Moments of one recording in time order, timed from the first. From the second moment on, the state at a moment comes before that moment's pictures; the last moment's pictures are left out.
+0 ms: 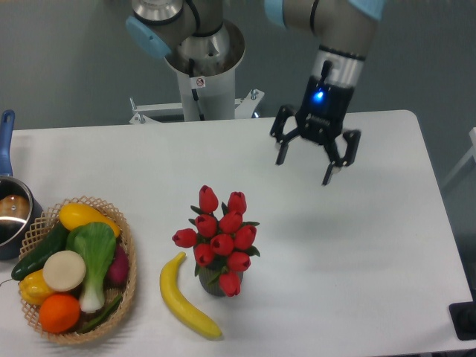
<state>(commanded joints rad) 2.78 -1.71 -1.91 -0.86 0.74 1.37</state>
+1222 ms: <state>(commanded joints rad) 2.69 -1.89 -1.86 -0.86 0.45 1.32</state>
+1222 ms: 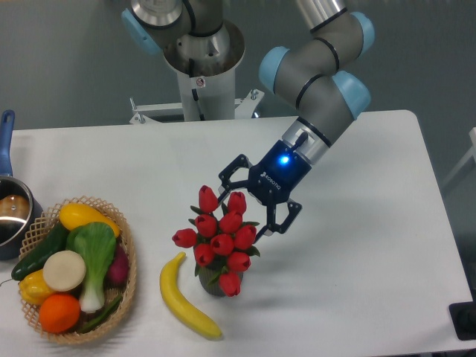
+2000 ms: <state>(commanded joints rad) 2.65 -1.96 -1.78 -0.85 0.45 1.29</state>
